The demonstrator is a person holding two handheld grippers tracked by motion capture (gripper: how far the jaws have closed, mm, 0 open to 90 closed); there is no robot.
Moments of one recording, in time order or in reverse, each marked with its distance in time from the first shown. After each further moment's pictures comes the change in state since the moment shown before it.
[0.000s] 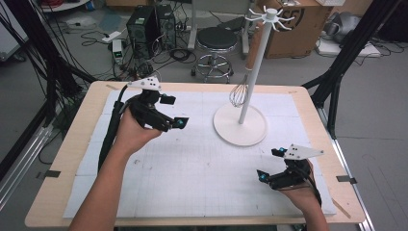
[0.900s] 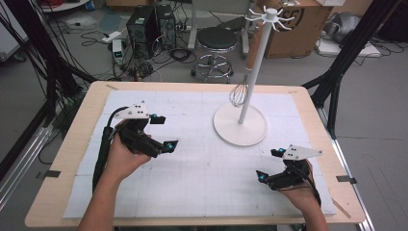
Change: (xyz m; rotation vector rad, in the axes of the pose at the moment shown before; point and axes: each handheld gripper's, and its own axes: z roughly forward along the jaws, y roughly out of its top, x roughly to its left) left arm -0.021 -0.061 -0.016 -0.030 0.028 0.011; right arm 0.001 -0.001 0.002 0.012 -0.001 0.000
